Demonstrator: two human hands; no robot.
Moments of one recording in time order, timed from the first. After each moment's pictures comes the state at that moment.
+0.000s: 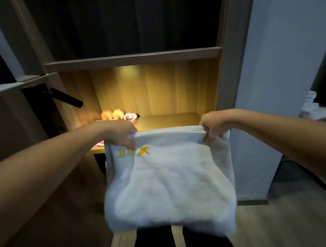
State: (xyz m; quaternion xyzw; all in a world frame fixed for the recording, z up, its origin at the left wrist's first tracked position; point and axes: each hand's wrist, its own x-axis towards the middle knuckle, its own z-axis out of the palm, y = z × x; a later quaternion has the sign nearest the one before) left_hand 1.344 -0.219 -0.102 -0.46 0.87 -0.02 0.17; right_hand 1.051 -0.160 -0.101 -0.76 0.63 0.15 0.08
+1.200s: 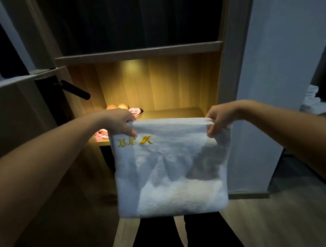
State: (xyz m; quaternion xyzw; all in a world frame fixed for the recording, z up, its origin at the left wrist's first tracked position) left_hand 1.364 -0.200 -0.086 -0.49 0.87 0.03 0.11; right_hand 1.031 -0.146 -0.102 -0.75 0.62 0.04 0.25
